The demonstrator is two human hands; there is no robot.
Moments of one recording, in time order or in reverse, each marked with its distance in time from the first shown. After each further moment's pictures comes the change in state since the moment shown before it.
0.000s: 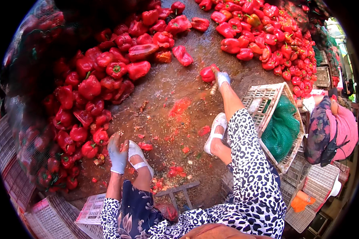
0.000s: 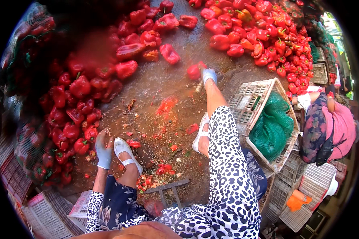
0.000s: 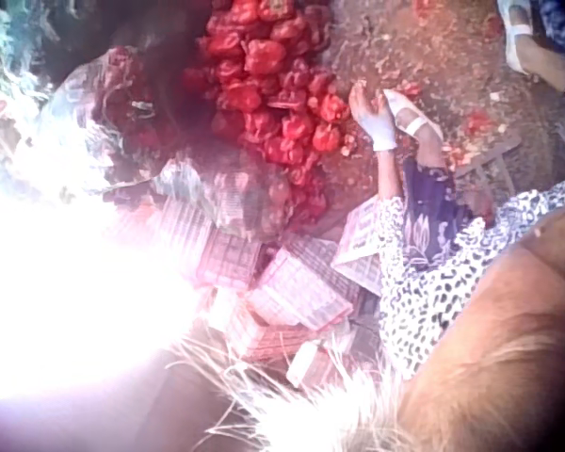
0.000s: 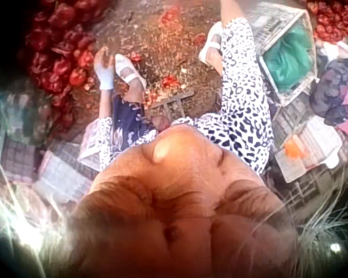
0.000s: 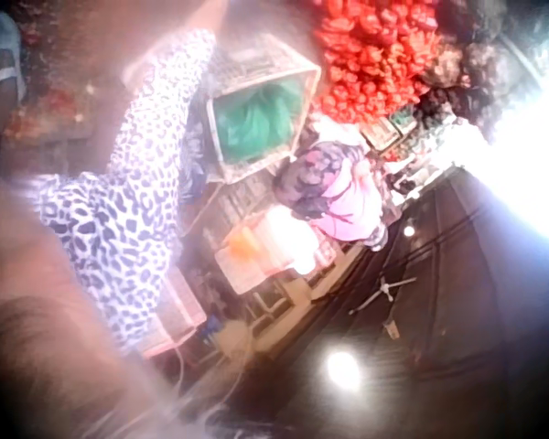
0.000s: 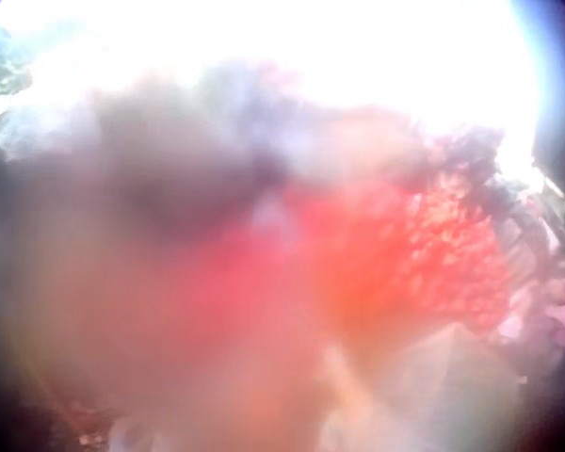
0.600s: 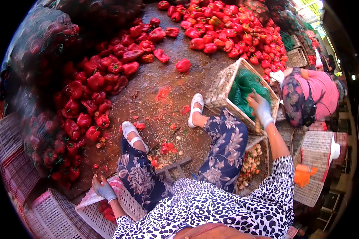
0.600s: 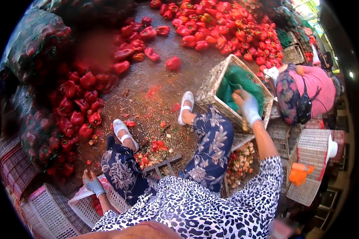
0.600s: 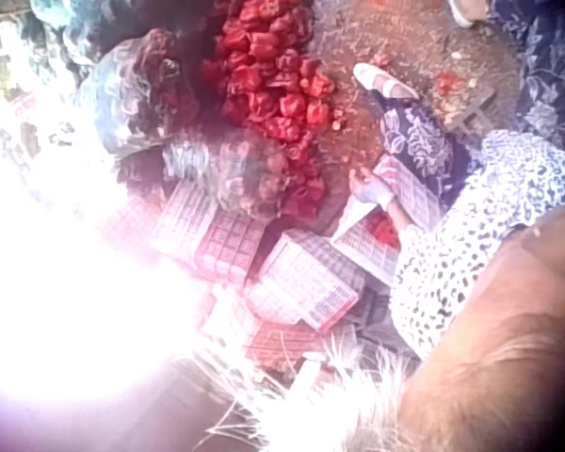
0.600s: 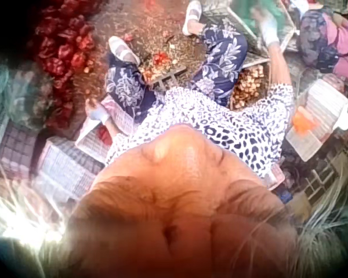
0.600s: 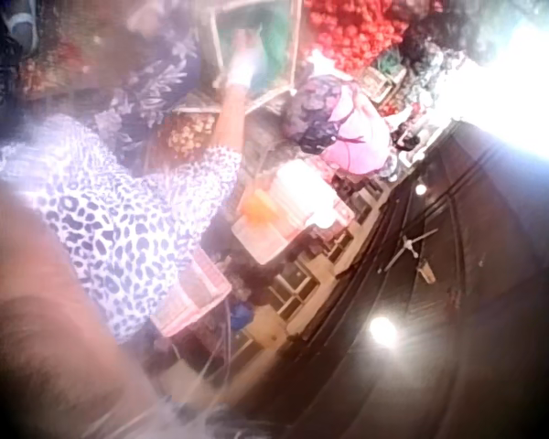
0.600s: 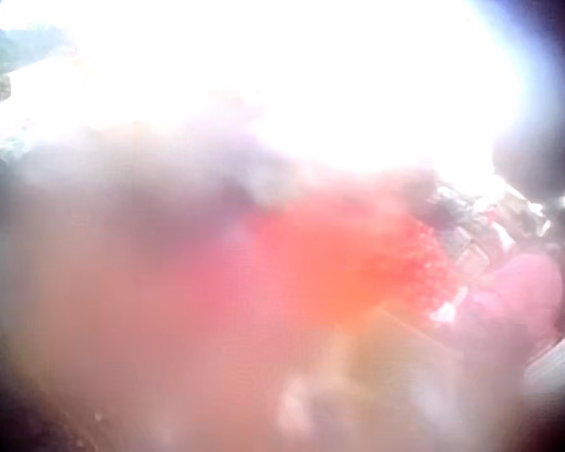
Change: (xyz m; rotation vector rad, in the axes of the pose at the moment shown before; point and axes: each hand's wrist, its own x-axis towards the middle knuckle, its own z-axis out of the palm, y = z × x) left_hand -0.247 -0.051 -0.171 0.434 0.314 -0.452; right_hand -0.353 0.077 -0.344 -0.243 0.092 -0.433
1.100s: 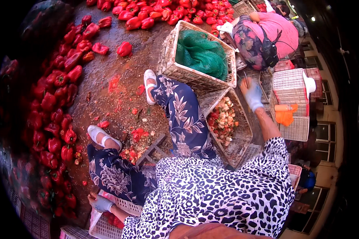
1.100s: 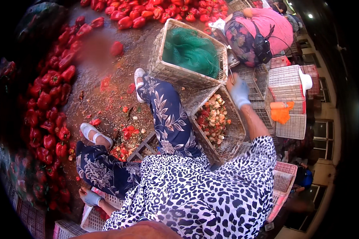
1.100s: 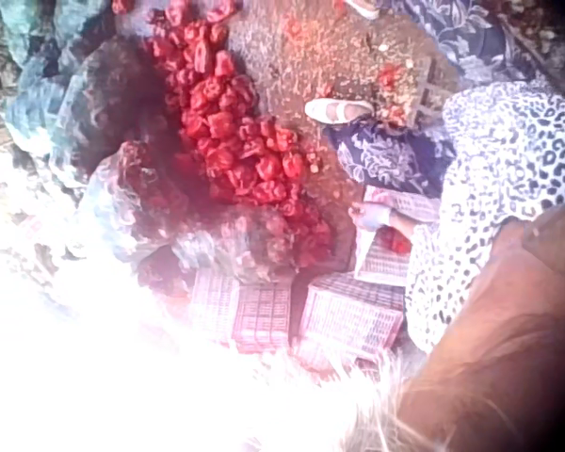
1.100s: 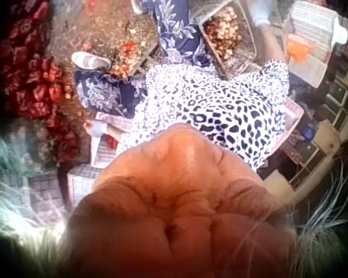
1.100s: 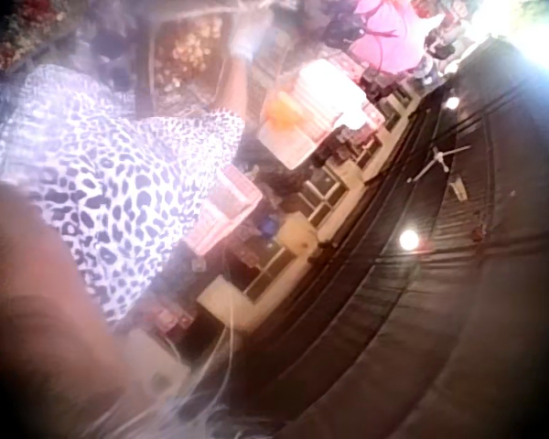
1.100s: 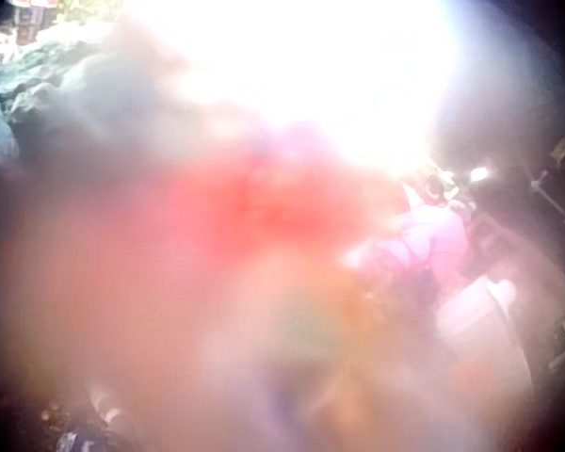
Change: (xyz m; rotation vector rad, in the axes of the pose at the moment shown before) left_hand -0.020 -0.002 -0.009 0.181 -0.103 -0.200; right_hand -0.117 0.121 -0.089 -0.756 0.454 0.034
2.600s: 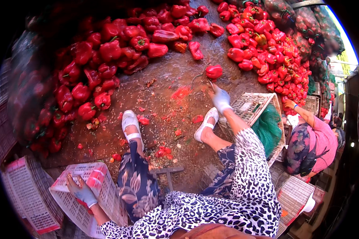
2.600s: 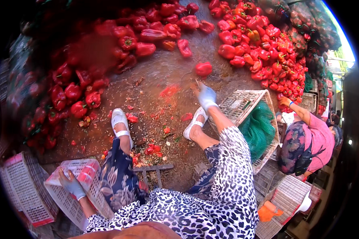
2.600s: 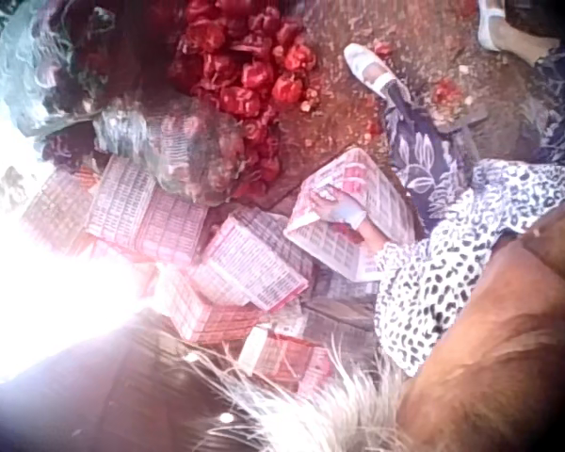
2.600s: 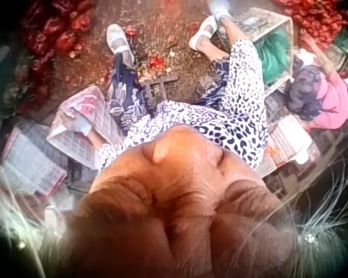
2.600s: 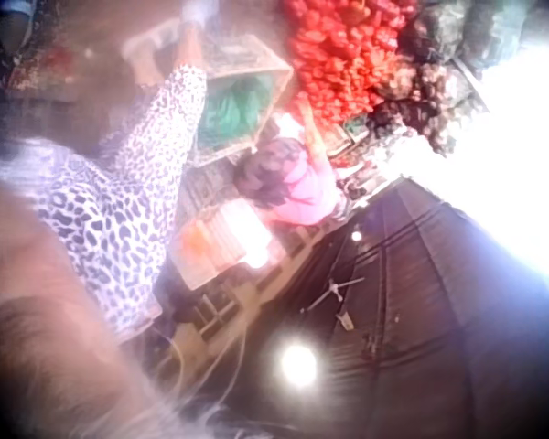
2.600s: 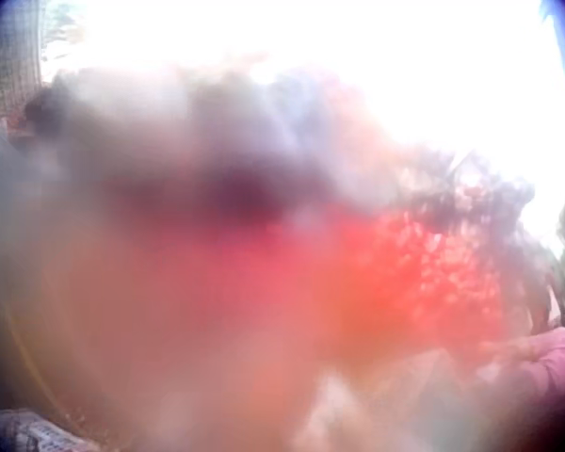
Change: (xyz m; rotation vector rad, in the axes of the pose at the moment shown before) left_hand 0.013 -0.020 -0.010 0.033 0.216 0.107; right_hand 0.112 -0.432 0.238 0.301 -0.528 -0.637
